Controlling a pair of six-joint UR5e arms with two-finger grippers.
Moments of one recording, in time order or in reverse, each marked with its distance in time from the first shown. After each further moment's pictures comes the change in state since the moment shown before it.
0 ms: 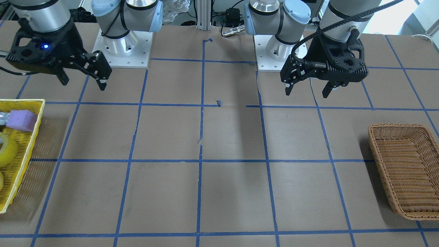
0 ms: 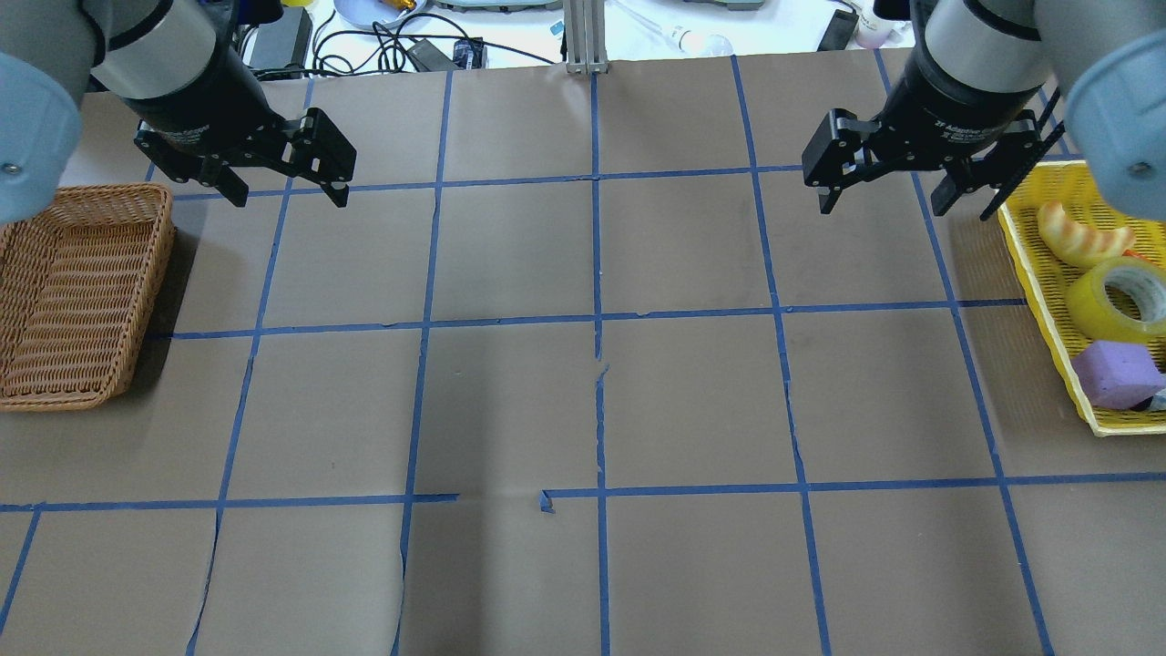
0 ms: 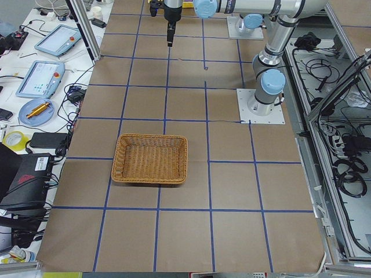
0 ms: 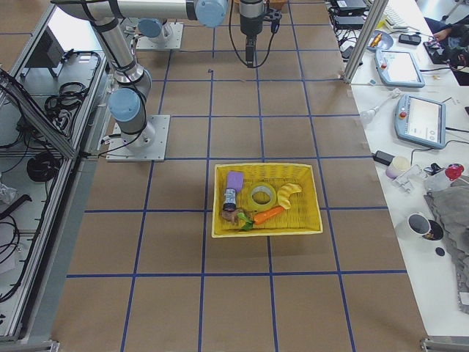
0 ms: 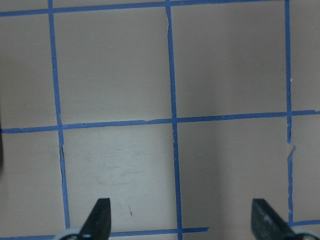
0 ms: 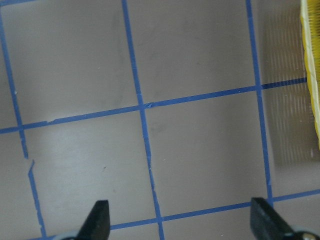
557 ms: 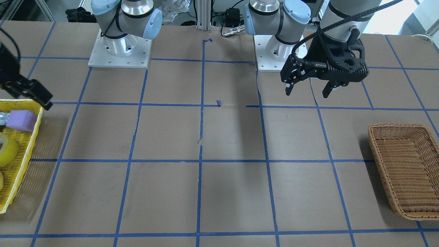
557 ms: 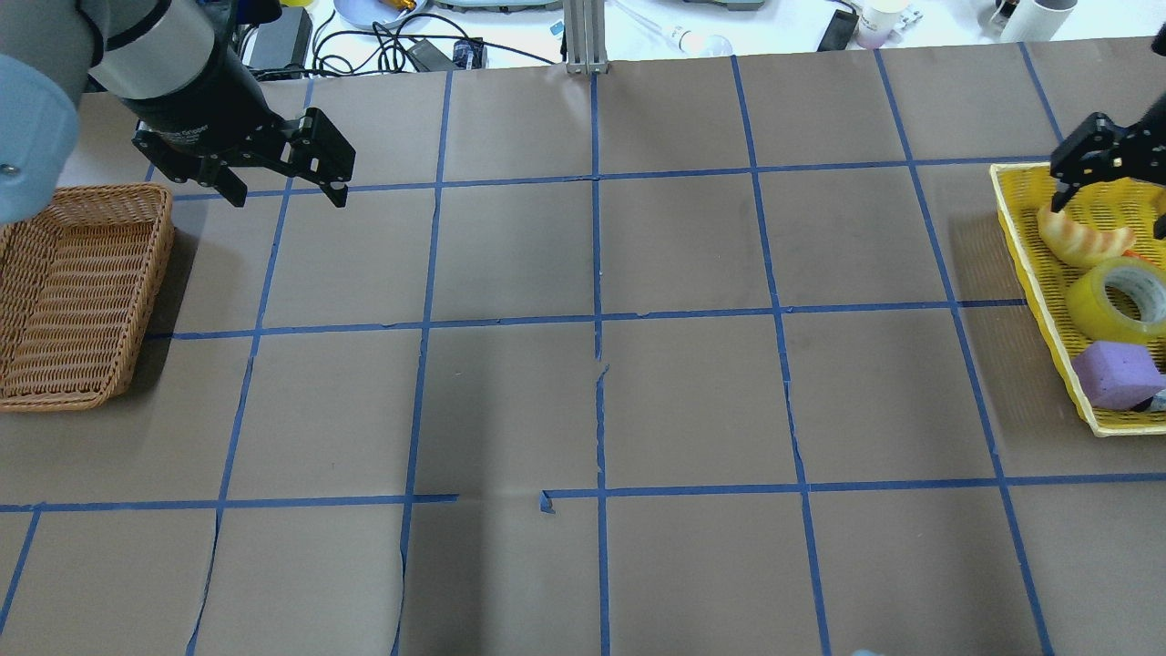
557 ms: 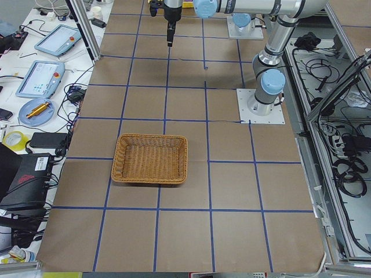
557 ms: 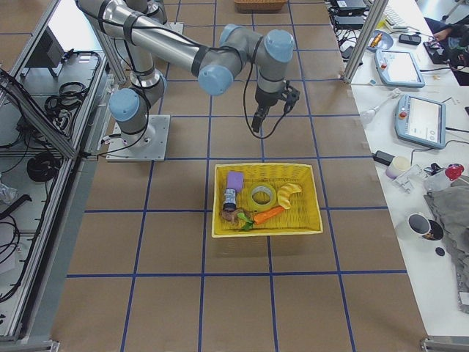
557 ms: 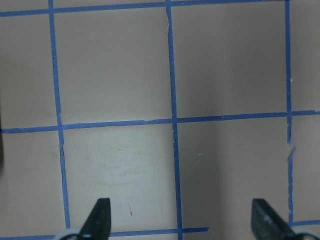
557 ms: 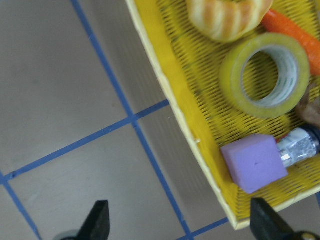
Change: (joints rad) left arm 0.001 0.001 0.000 0.000 0.001 0.000; right arm -0.412 0.214 0.001 -0.122 -0.020 -0.168
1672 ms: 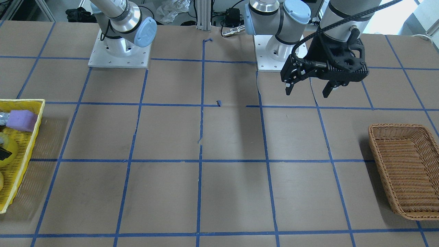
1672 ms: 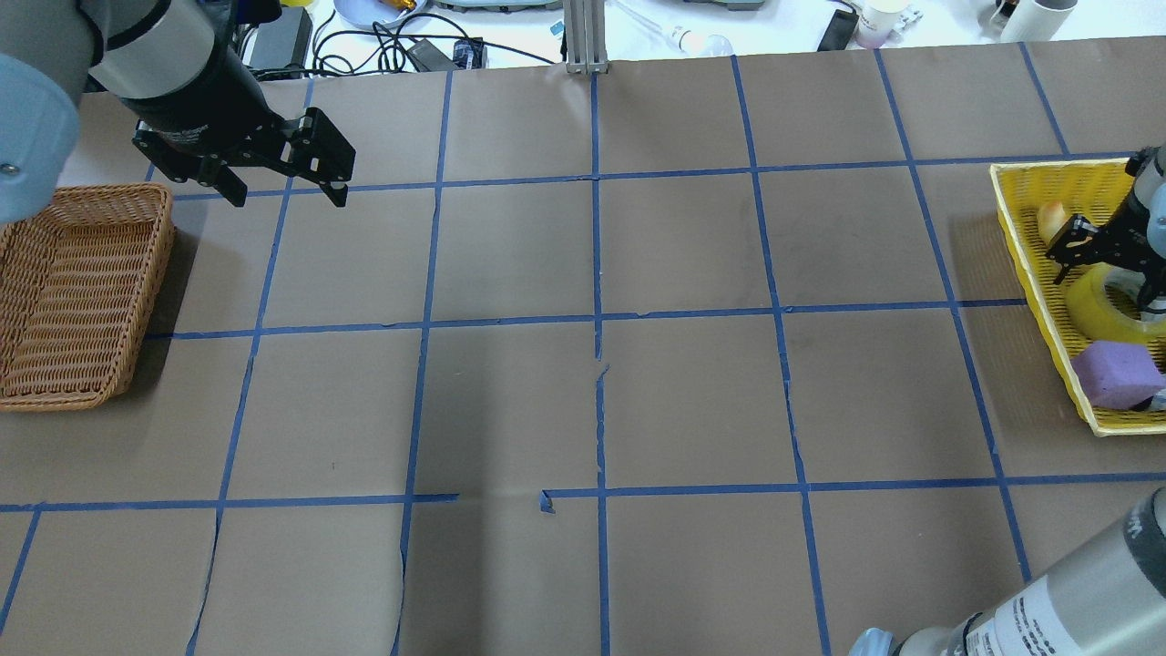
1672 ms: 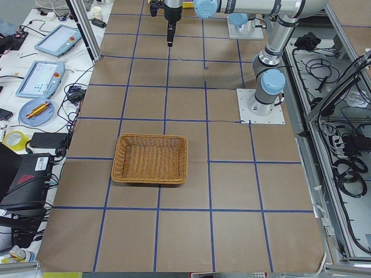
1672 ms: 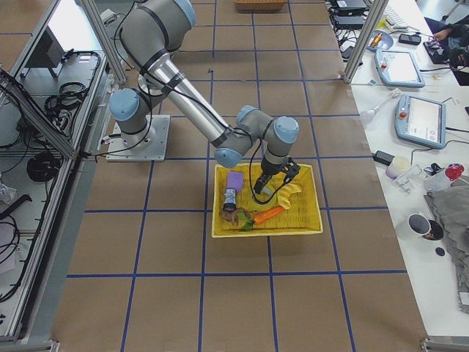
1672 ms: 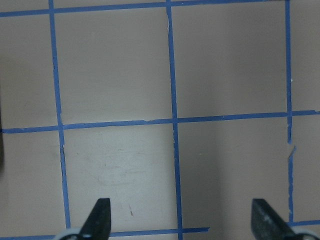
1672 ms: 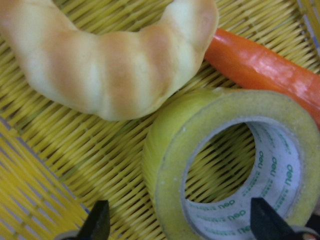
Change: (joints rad) left arm 0.000 0.000 0.000 0.000 0.000 0.000; right arm -0.065 0.302 0.112 -0.428 -0.157 0.106
